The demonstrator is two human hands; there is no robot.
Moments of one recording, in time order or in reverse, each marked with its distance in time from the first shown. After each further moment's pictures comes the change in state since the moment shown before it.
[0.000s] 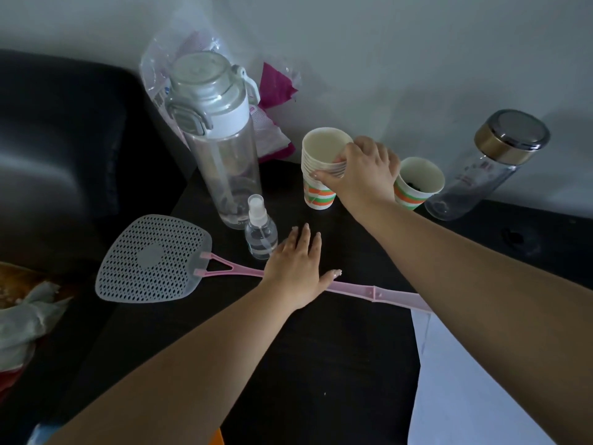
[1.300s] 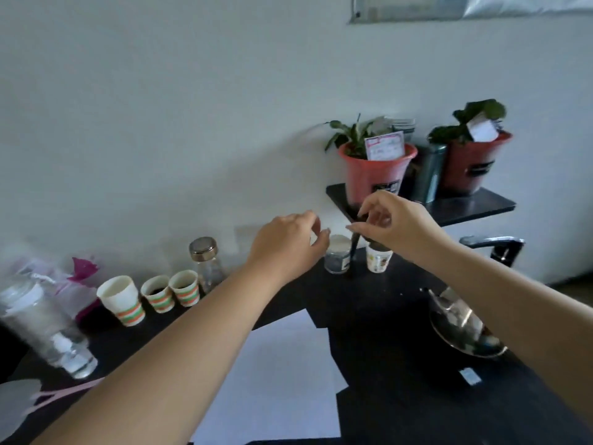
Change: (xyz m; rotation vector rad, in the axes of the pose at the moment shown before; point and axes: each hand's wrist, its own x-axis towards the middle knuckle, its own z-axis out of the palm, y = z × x) left_hand -0.181 0.420 -0.213 -0.166 0.716 0.587; right_hand -0.318 0.274 -0.419 0.246 0.310 0.127
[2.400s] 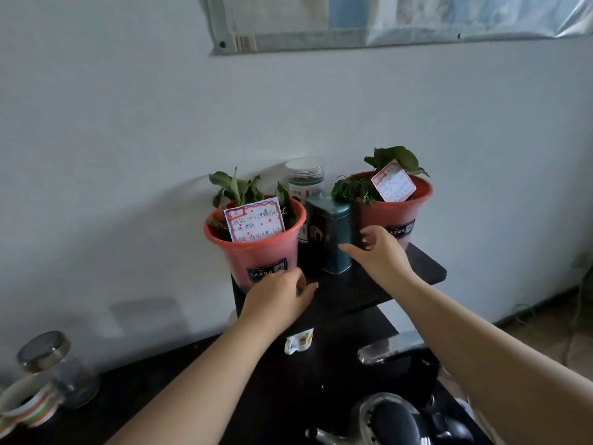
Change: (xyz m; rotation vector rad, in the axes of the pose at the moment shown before) left_hand 0.202 0.111 0.177 -0.082 -0.141 -0.090; right_hand 0.145 0.262 -0.082 0.144 0.188 0.399
